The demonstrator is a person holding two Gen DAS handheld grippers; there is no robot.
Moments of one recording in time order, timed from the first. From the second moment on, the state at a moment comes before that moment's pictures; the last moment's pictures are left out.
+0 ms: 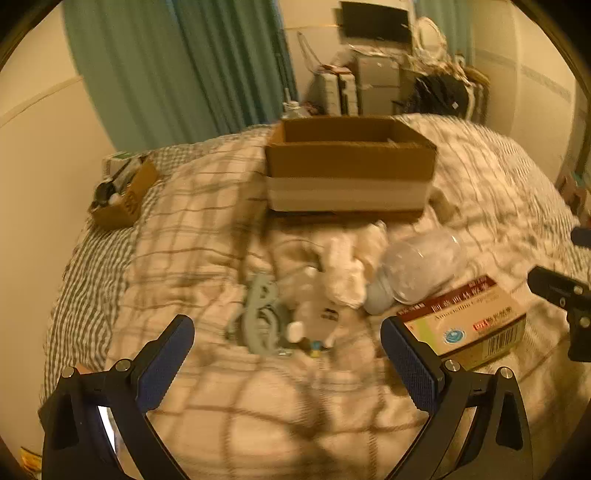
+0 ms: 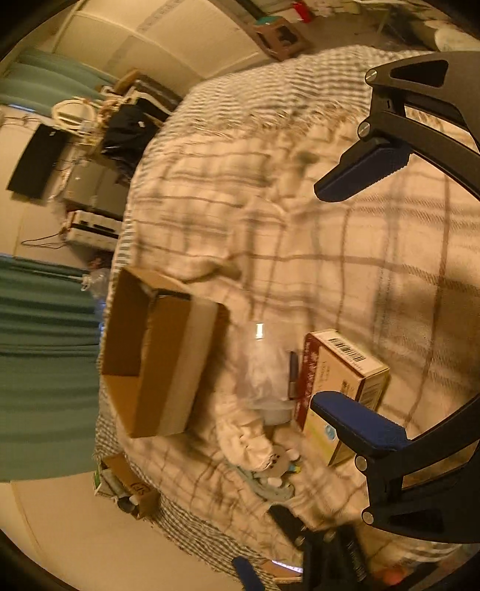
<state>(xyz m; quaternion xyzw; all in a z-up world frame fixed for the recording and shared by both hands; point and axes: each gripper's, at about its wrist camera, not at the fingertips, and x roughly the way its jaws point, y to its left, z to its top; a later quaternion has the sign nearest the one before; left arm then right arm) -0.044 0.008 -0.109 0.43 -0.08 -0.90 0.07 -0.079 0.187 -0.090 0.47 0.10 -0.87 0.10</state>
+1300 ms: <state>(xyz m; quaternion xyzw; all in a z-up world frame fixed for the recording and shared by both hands) -0.087 -0.002 -0.152 0.50 -0.05 -0.86 0.02 -0.101 0.161 -0.077 0.47 0.03 -0.86 0.20</state>
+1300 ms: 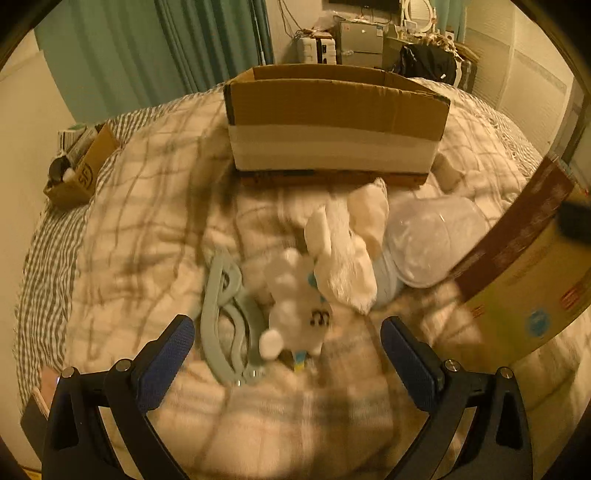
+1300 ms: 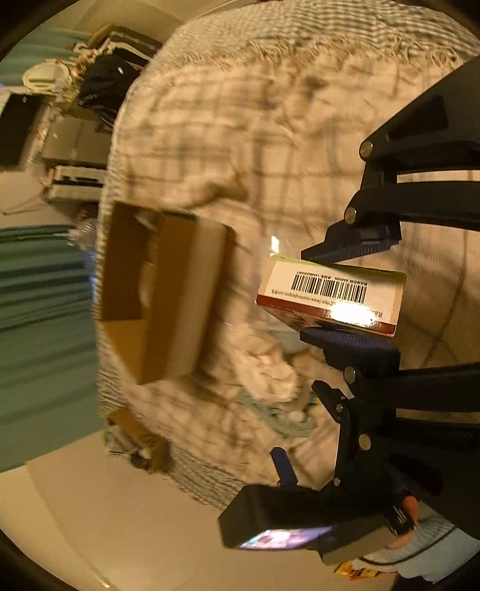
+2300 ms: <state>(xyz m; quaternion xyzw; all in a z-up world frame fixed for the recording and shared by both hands) -0.105 -0.003 -0.087 0.47 -0.02 -0.88 -0.03 -0.104 0.199 -0.014 0.41 0.09 -0.90 0.11</state>
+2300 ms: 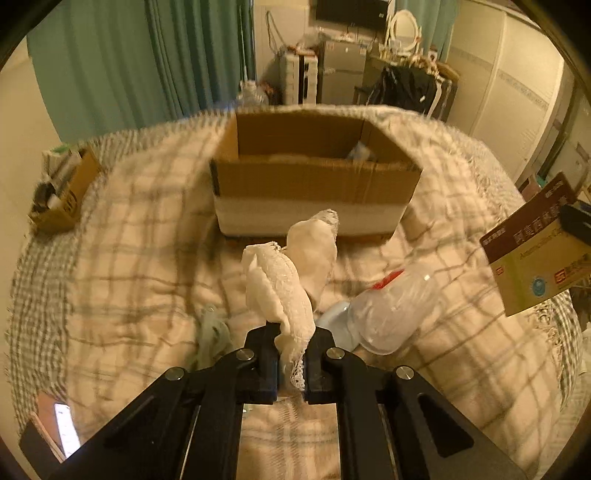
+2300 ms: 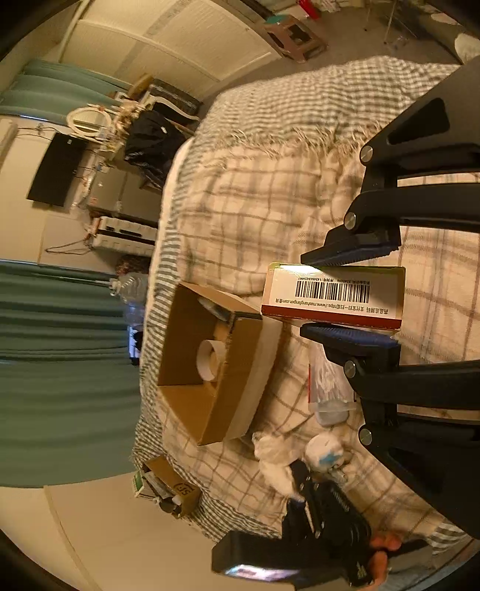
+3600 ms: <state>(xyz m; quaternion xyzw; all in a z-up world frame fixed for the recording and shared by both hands) -0.279 -0.007 0.006 0.43 -0.04 -0.90 -0.04 -0.285 0.100 0.064 0.34 0.11 -0.92 0.15</state>
